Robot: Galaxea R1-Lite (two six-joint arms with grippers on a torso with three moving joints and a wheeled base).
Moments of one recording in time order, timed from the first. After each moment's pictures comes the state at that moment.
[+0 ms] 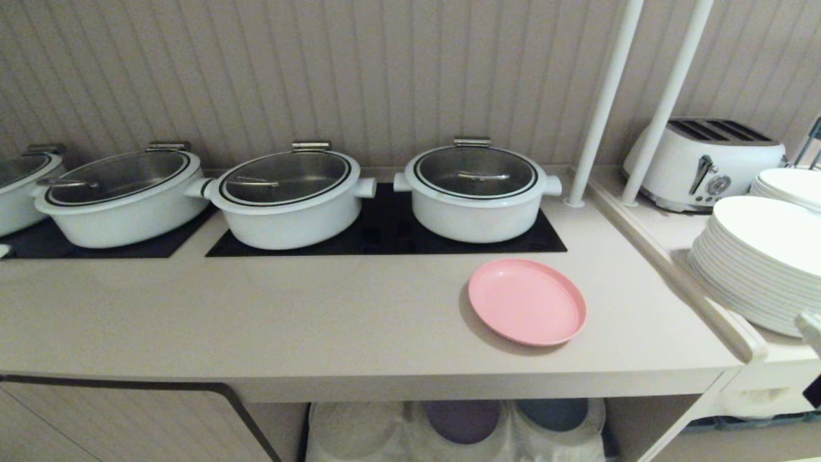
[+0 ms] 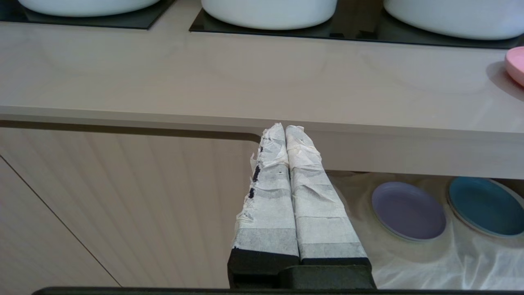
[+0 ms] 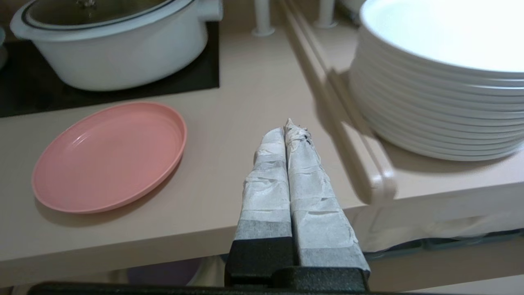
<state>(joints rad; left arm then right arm) 0.01 0.00 0.00 -0.01 0.02 -0.06 0.03 1.03 -0.01 -1.00 -0.16 0.09</state>
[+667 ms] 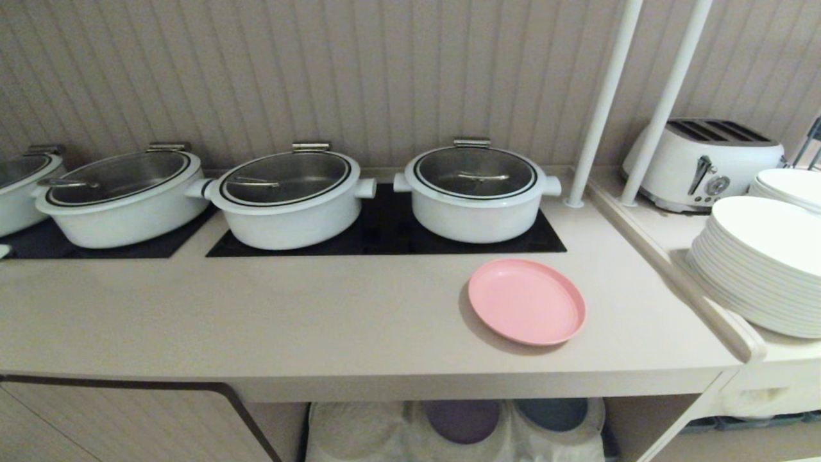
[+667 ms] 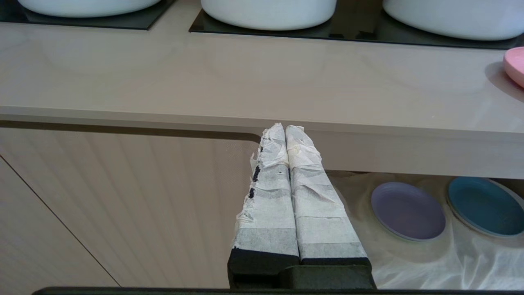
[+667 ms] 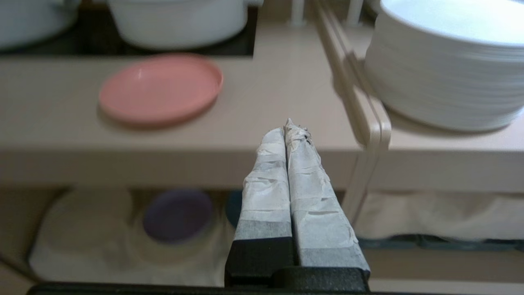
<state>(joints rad) 0.01 0.00 0.00 -0.01 0.02 -0.06 0.01 0.22 -0.05 -0.16 0.01 -0.01</state>
